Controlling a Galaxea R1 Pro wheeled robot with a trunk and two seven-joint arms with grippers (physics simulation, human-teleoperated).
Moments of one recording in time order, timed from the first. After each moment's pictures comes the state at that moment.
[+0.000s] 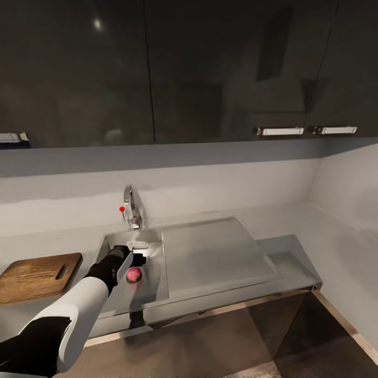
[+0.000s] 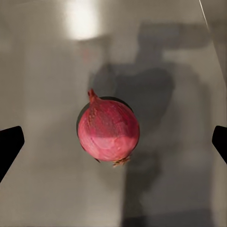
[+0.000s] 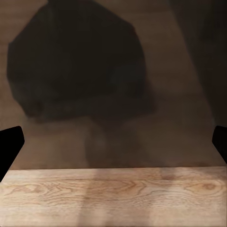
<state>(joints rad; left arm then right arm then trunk) -0.94 -0.03 0.01 -0.43 0.02 0.60 0.15 0.13 0.16 0.03 -0.78 0.25 -0.47 0.00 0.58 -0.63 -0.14</state>
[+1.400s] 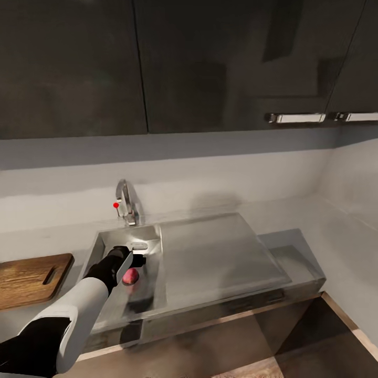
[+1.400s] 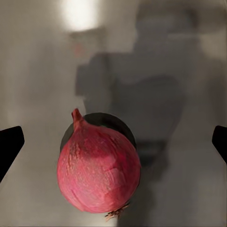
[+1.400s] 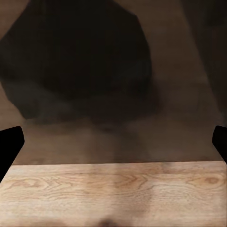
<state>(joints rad) -0.94 -0.03 0.01 -0.43 0.02 0.60 0.15 0.13 0.16 0.03 -0.78 0.25 -0.46 0.00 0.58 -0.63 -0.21</state>
